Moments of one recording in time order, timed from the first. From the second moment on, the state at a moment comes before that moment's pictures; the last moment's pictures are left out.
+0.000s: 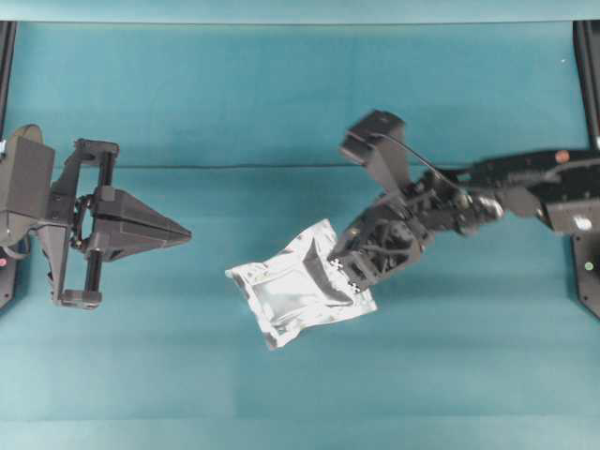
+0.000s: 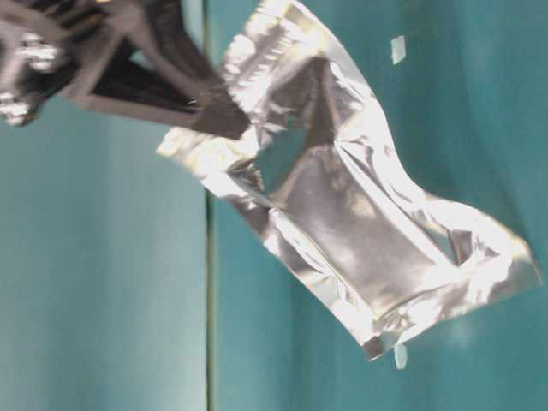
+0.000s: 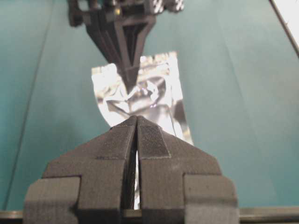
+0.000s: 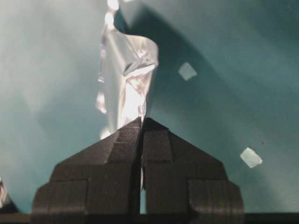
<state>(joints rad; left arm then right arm) -0.04 -0.63 0.98 0.02 -0.10 0.00 -0.07 -0.07 0.57 0.42 0.43 0.36</state>
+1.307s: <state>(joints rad) -0.04 -0.67 1.02 0.02 -0.10 -0.01 -0.12 0.20 -0.09 0.18 1.27 -0.16</state>
